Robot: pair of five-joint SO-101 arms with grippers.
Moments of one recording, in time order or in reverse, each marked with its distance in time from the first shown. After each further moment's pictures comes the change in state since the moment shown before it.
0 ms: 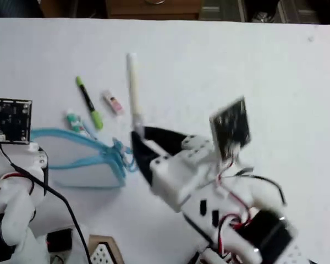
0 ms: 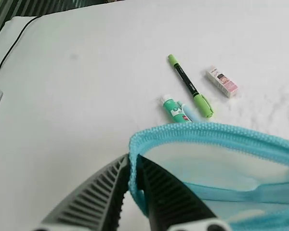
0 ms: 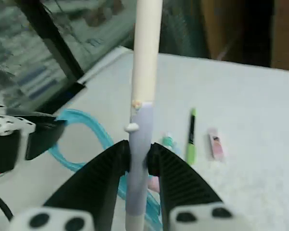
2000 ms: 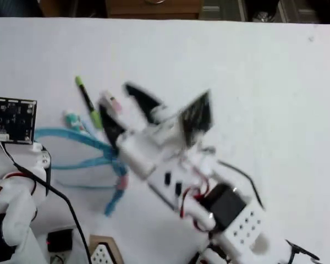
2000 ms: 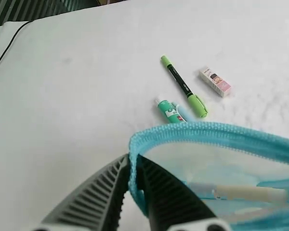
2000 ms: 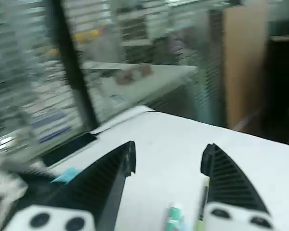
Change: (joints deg) left arm 1.1 0.0 0.0 0.0 0.0; right arm 2.5 13.7 5.0 -29.8 4.7
